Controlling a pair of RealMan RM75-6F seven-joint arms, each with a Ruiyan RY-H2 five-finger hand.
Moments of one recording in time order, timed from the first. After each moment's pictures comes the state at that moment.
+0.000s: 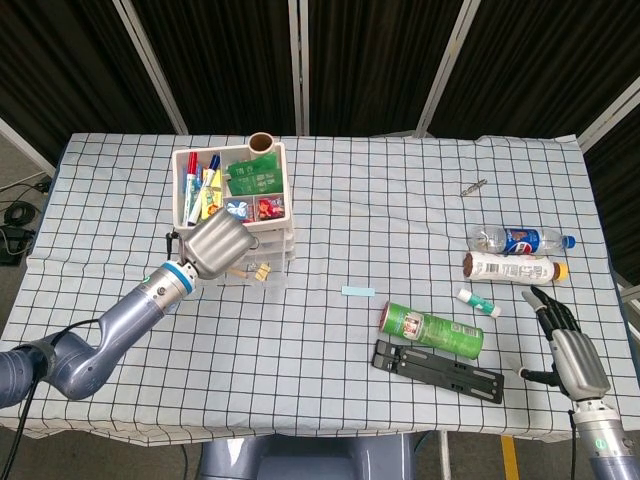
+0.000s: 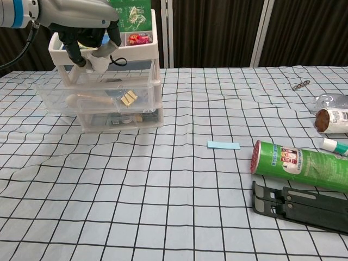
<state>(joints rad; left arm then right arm) -1.14 -1.07 -0.03 -1.80 0.99 0.85 0.72 0.12 -1.14 0.03 -1.59 -1.50 1.36 0.31</state>
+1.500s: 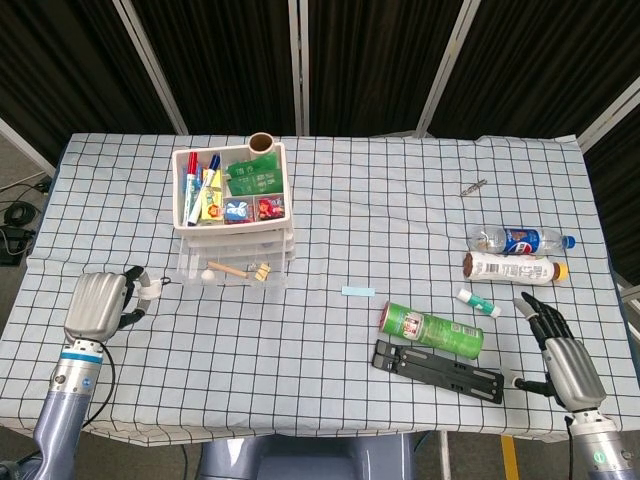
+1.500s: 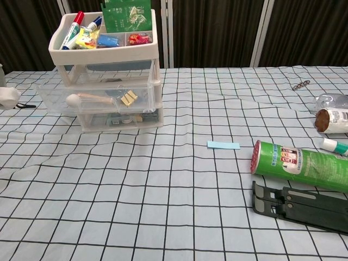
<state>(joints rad) -0.46 -1.29 -0.02 -1.80 1.17 1.47 0.40 0.11 -1.12 0.00 -1.65 -1.58 1.42 0.29</state>
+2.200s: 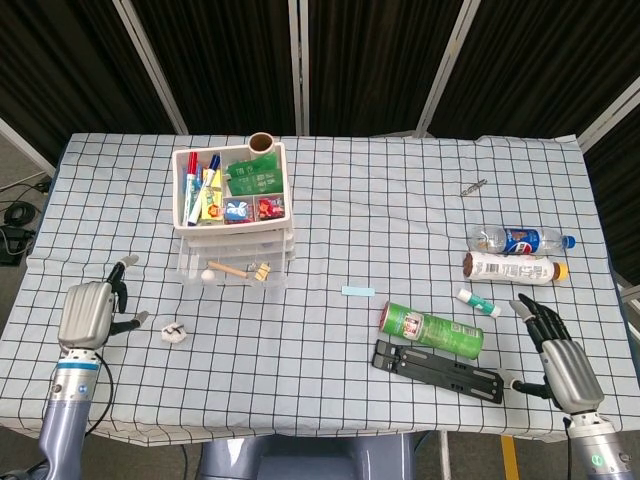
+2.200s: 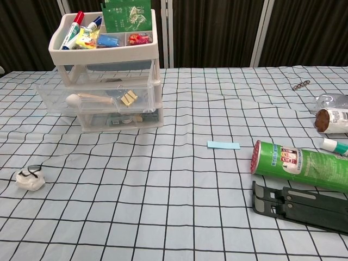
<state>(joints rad) -0.35 -1.38 -0.05 -1.71 1.22 1.50 0.27 0.10 -1.13 -0.01 -1.65 -1.59 1.43 0.25</state>
